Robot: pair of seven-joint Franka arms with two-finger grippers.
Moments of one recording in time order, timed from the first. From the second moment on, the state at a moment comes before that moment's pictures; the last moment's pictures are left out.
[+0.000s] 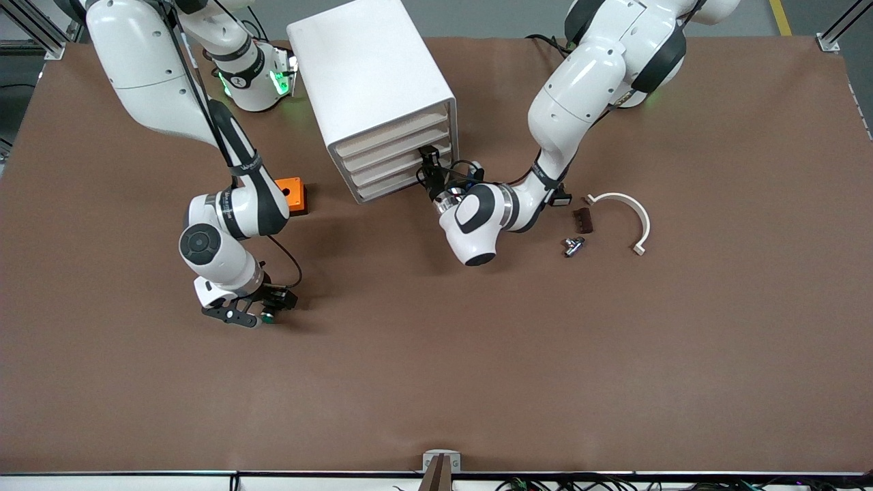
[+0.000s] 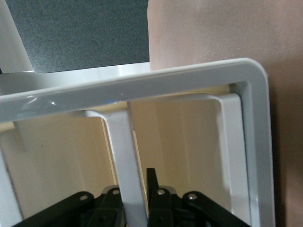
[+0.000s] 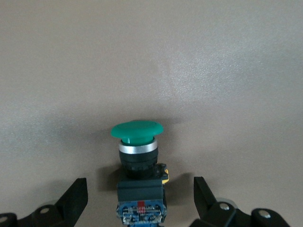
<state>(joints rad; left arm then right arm) -0.63 1.03 -0.17 -1.41 -1.02 1.50 -2.14 0.25 0.60 -0.06 -1.93 0.00 2.59 0.47</state>
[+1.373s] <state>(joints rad) -0.45 1.04 -0.14 -1.40 -1.12 1.50 -2.19 0.33 0.33 -0.03 -1.79 0.04 2.04 0.78</state>
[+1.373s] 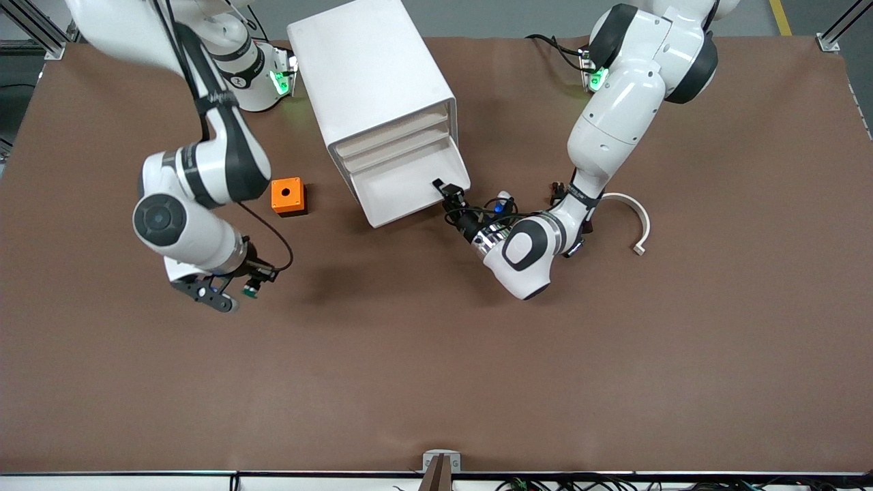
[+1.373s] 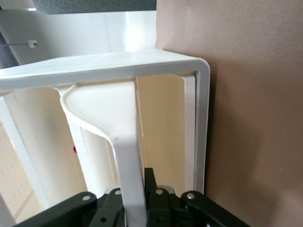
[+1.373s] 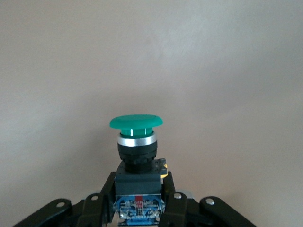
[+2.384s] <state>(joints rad) -0.40 1.05 -0.13 -1.30 -1.12 1.54 -1.90 0.81 0.29 -0.02 -1.90 0.09 2.22 1.66</state>
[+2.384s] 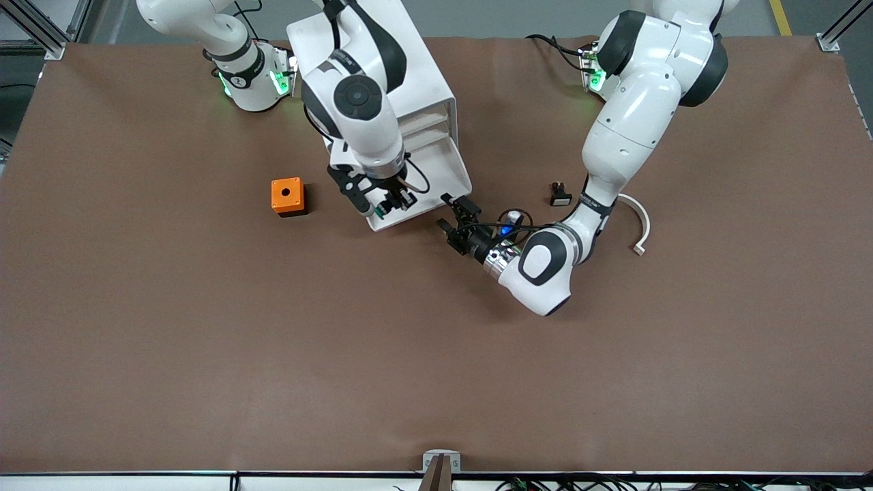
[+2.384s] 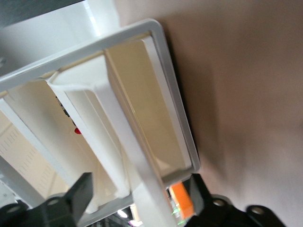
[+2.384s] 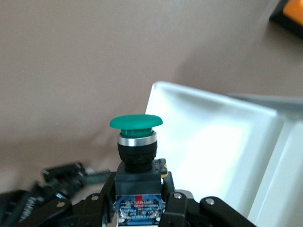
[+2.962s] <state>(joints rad) -0.40 1.03 -0.04 -1.17 -1.01 1.59 -1.37 0.93 0.37 -0.02 -1.90 0.09 2.30 1.85</state>
